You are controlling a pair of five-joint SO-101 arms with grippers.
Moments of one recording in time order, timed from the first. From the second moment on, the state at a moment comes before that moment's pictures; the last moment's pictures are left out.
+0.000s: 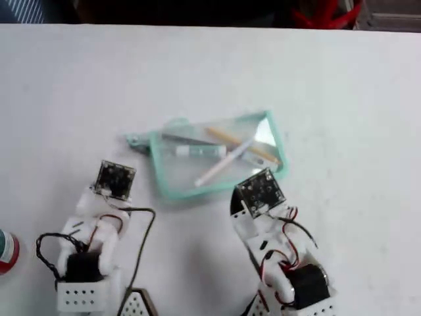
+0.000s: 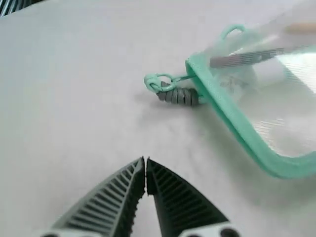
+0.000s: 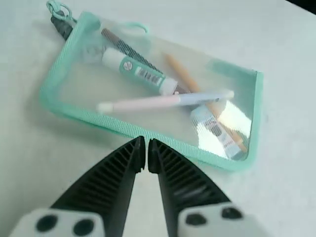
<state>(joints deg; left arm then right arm) -7.7 -103.6 97.1 54.7 -18.3 -23.6 -103.2 82.4 65.0 13.2</state>
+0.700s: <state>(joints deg) -7.7 -103.7 97.2 73.1 -16.1 -9.1 -102.8 96.4 71.0 13.2</state>
